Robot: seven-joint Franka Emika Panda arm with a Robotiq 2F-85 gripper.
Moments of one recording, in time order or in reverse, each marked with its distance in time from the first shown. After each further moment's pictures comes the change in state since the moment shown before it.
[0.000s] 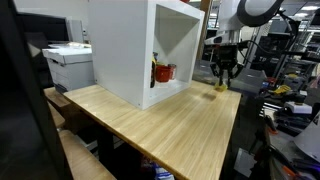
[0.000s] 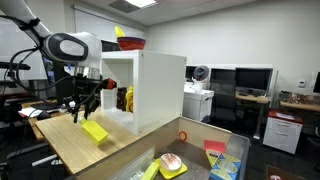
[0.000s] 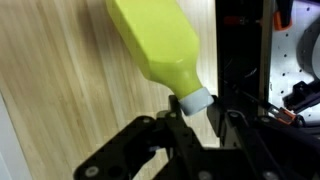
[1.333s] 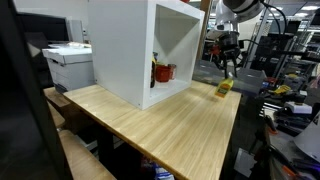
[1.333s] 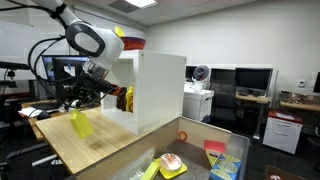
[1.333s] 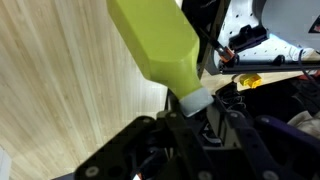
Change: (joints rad) arm 0.008 0.089 -0.161 0.199 0.350 -0.418 -0.473
